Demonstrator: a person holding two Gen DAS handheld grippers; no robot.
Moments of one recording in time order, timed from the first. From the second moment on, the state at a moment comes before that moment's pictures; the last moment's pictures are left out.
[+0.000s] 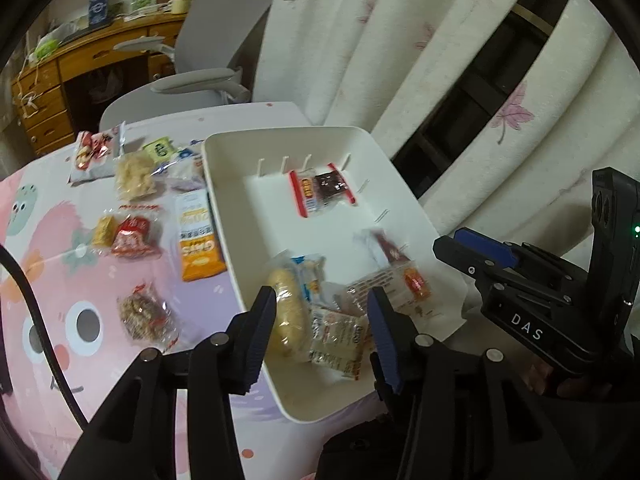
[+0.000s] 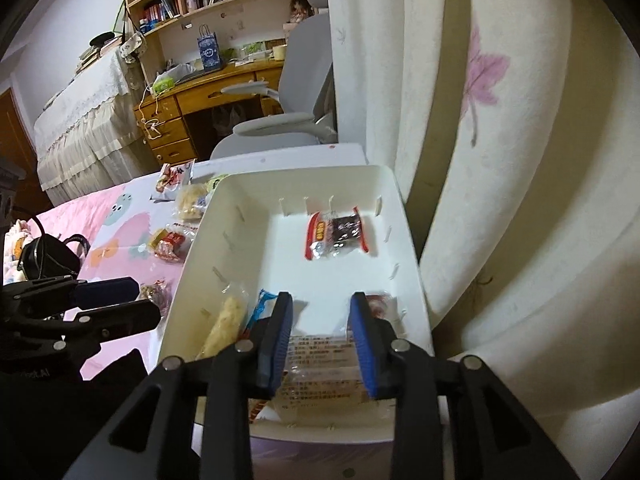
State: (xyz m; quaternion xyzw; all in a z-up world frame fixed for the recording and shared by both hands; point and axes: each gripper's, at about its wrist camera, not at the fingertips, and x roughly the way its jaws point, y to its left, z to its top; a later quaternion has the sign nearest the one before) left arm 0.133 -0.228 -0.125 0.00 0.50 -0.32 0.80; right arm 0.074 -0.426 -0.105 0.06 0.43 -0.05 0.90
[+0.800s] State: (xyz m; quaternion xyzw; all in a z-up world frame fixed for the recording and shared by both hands) left arm 0.120 -0.076 -0.136 -0.02 0.54 -0.26 0.80; right arm 0.064 -0.337 -0.129 0.18 0.48 -0.06 0.86
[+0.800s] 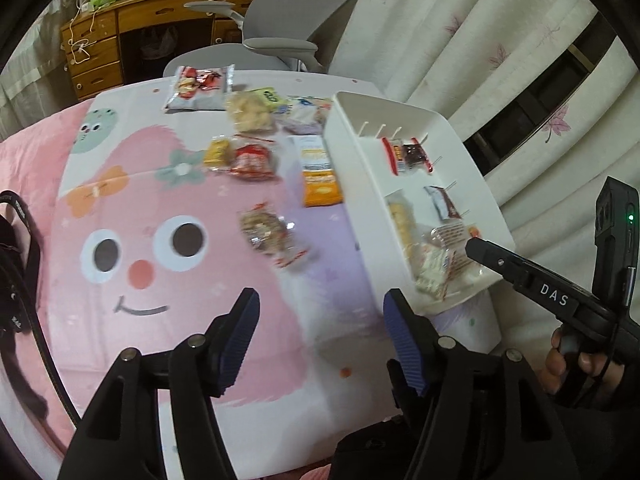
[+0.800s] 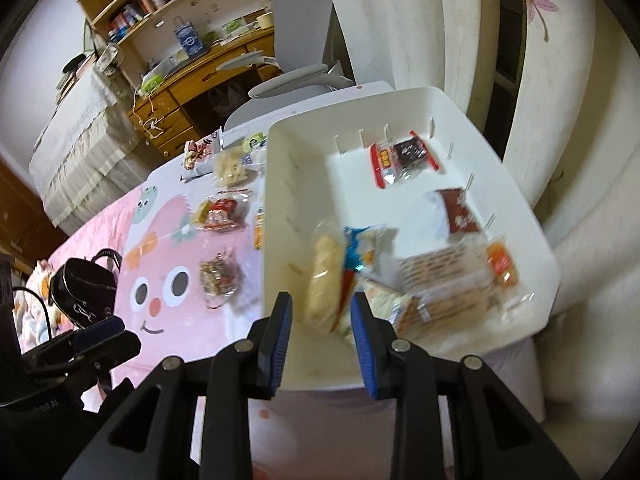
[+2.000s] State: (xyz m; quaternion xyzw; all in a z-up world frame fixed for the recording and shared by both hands) left arm 0.235 -0.004 -0.153 0.07 0.61 -0.28 0.74; right arm 0.068 -0.193 -0.159 0.21 0.50 -0.10 0.83
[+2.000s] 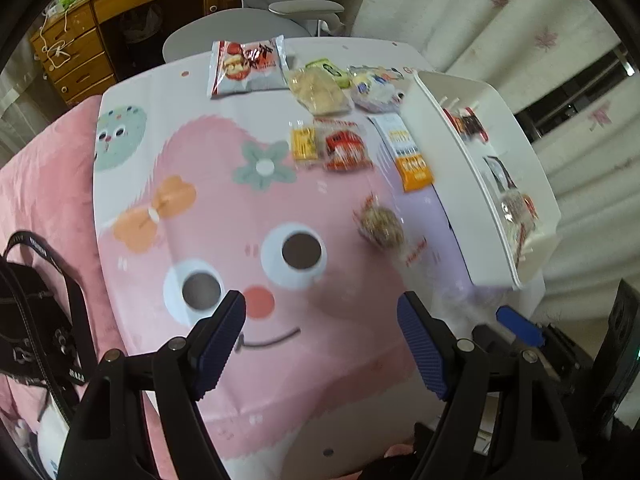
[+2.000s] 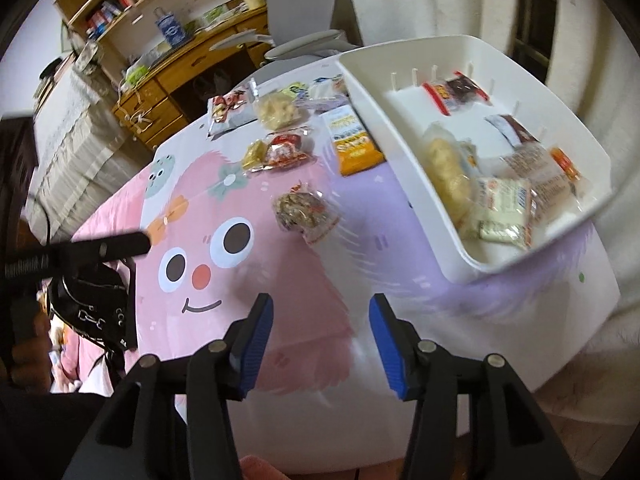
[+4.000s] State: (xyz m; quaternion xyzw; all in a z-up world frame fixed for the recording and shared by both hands) left arm 0.366 -0.203 -0.295 0.16 0.69 -0.20 0.68; right arm 0.183 -0.217 -0.243 0.11 0.49 0.06 0.86
